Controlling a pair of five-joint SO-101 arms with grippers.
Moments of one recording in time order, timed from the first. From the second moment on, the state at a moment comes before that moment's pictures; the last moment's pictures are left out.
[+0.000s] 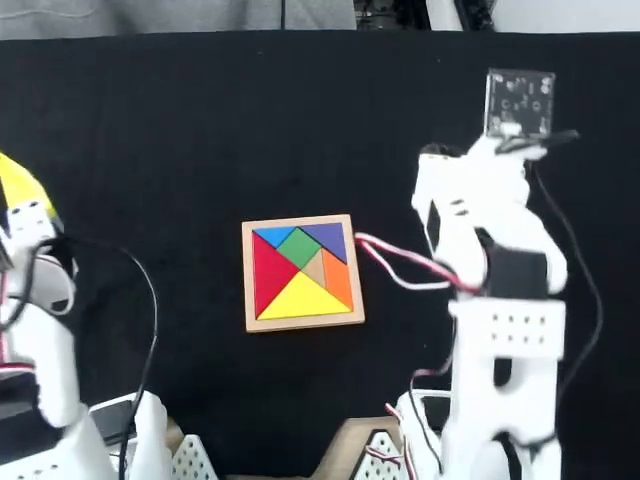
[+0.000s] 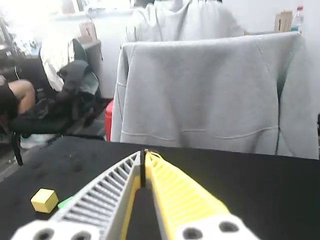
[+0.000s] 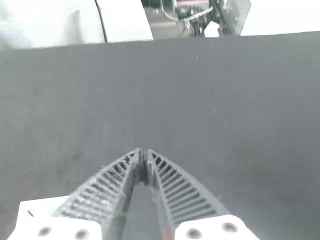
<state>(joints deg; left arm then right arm) -23.4 -76.2 41.9 45.4 -8.9 3.7 -47.1 31.2 57.5 -3.1</state>
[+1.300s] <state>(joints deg) -14.3 -104.1 88.3 38.3 -8.9 -1.3 -103.3 60.4 53.7 5.8</state>
